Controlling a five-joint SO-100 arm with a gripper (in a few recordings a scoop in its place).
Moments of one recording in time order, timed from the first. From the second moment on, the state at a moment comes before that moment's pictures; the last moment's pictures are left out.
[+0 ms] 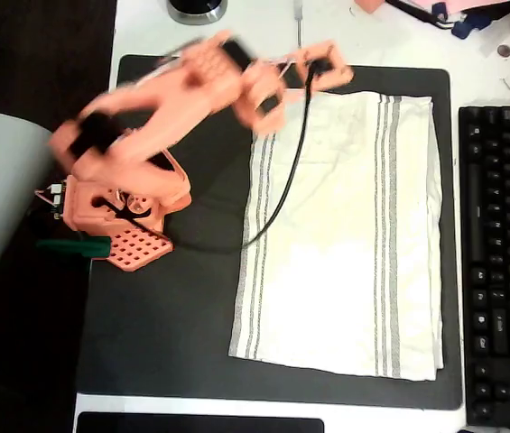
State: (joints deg) arm -42.0 102.7 114.3 68.9 -70.2
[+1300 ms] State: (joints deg) arm -36.7 57.0 74.1 67.9 -56.5
